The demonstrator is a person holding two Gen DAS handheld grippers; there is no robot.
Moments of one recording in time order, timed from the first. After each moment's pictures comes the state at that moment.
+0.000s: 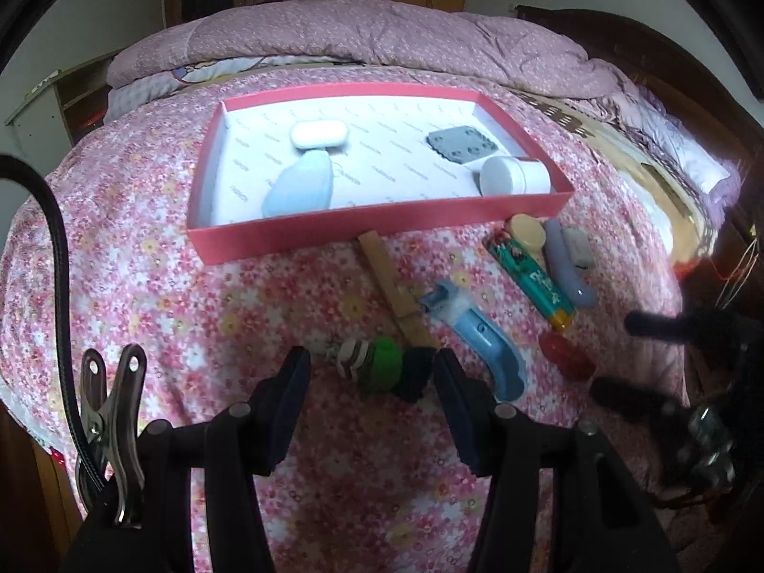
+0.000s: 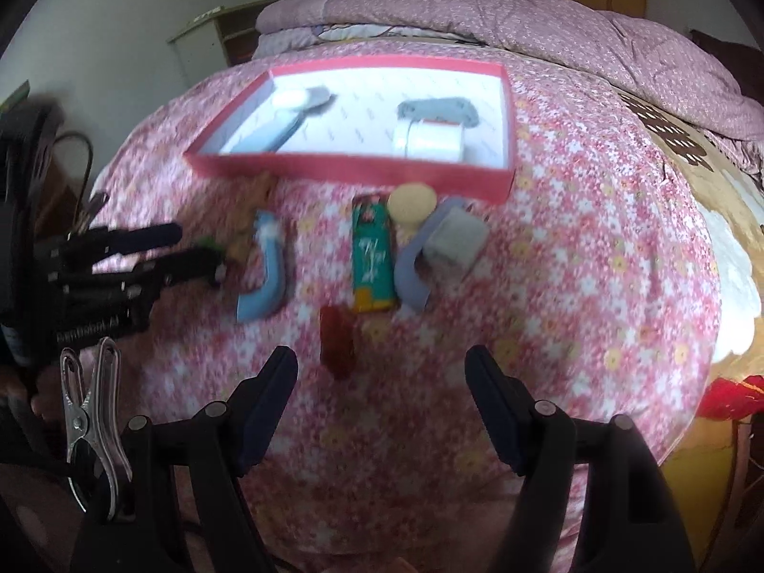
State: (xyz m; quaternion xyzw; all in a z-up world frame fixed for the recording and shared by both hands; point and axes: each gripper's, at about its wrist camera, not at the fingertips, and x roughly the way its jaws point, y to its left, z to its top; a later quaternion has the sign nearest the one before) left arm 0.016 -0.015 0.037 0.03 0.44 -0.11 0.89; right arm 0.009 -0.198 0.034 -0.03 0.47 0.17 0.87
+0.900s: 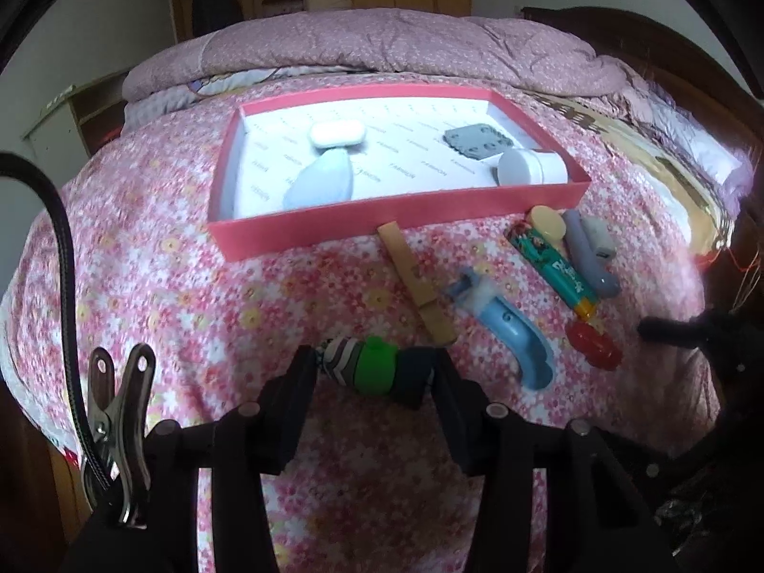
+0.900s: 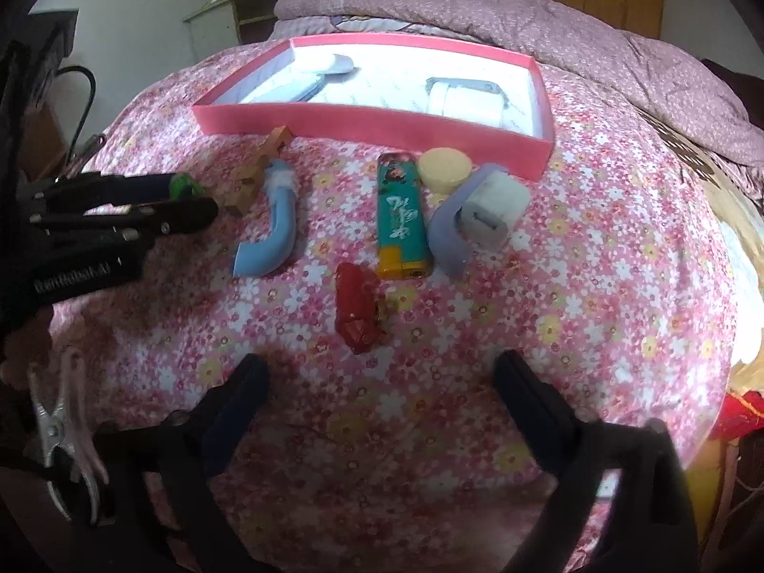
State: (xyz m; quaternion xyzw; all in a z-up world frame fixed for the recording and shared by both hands) left arm 0.007 -0.008 0.026 0.05 0.42 -0.08 0.90; right arm -0.001 -0.180 0.008 -0.08 0.45 0.18 0.87
